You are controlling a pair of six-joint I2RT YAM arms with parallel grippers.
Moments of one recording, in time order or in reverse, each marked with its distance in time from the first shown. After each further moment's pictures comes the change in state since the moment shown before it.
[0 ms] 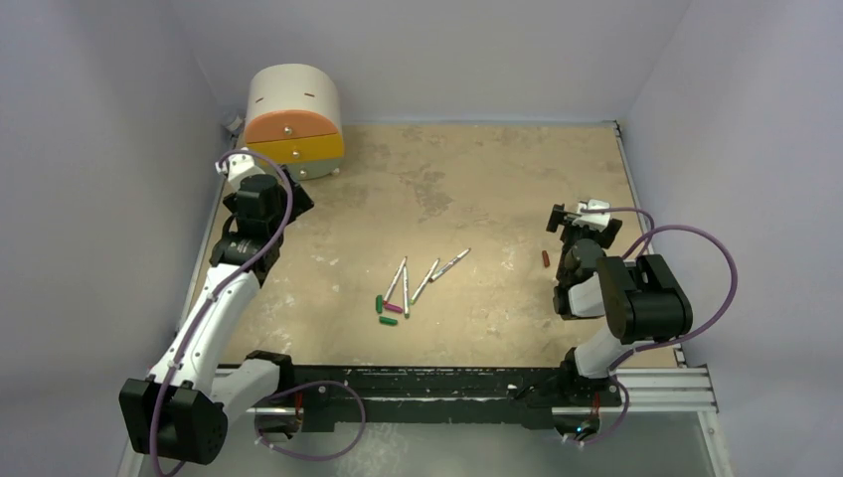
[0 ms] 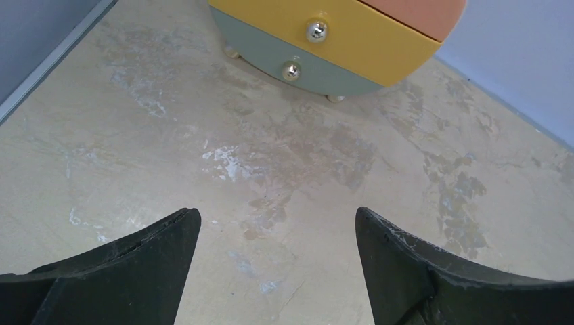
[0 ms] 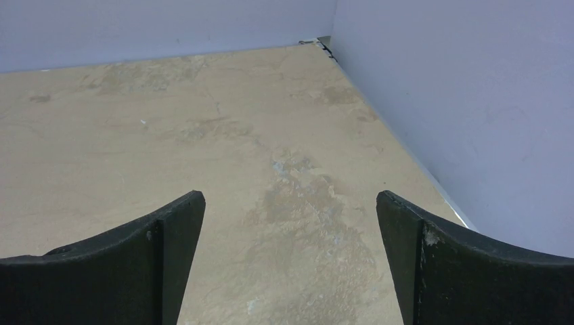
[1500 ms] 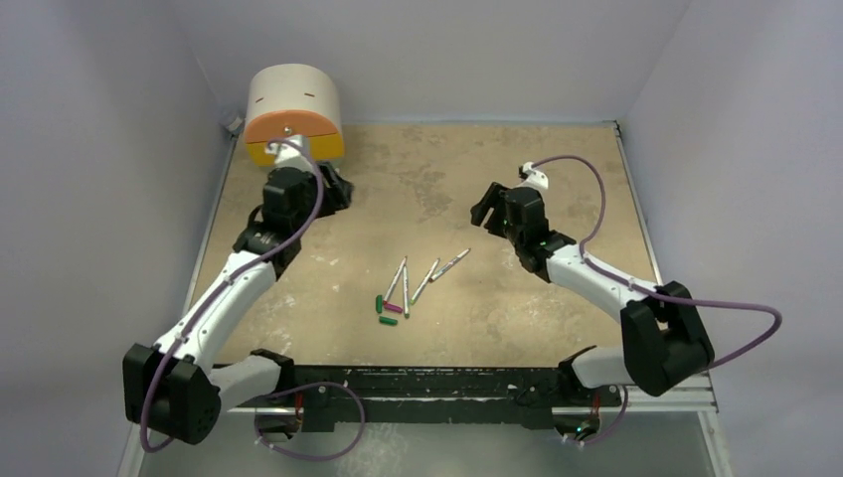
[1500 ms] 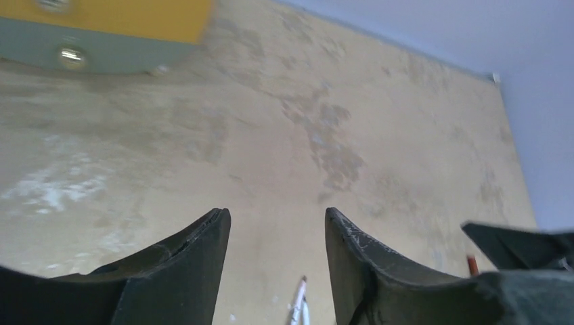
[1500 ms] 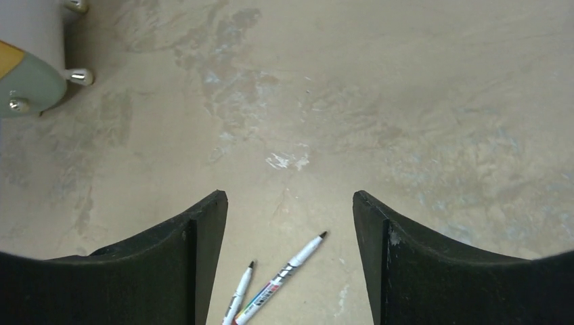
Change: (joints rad) left arm -0.088 0.063 -0.003 0.217 0.319 -0.001; right arm 0.420 -0.242 0.525 -1.312 -0.188 0.748
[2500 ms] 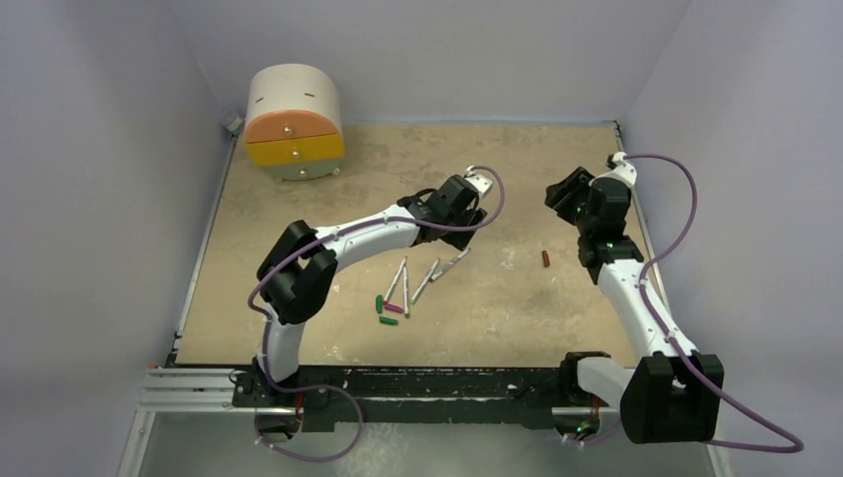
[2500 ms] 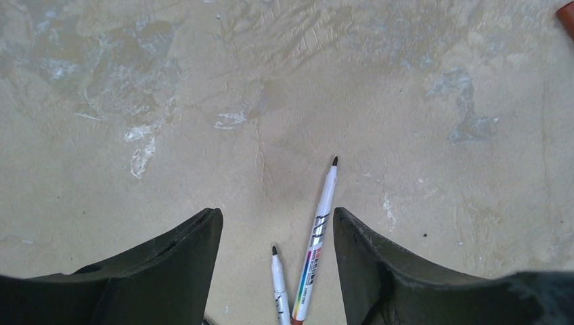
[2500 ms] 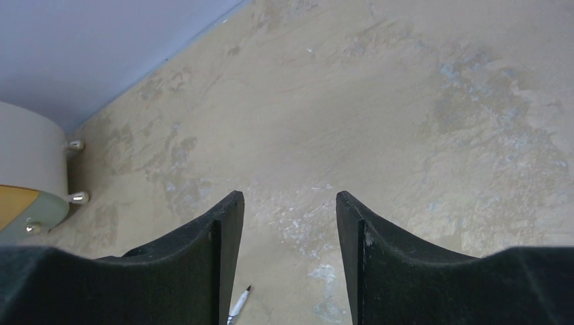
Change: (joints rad) left arm -0.619 0.880 0.669 -0.295 -0.111 0.385; right arm -0.428 -0.267 -0.005 -0.162 -0.146 -0.072
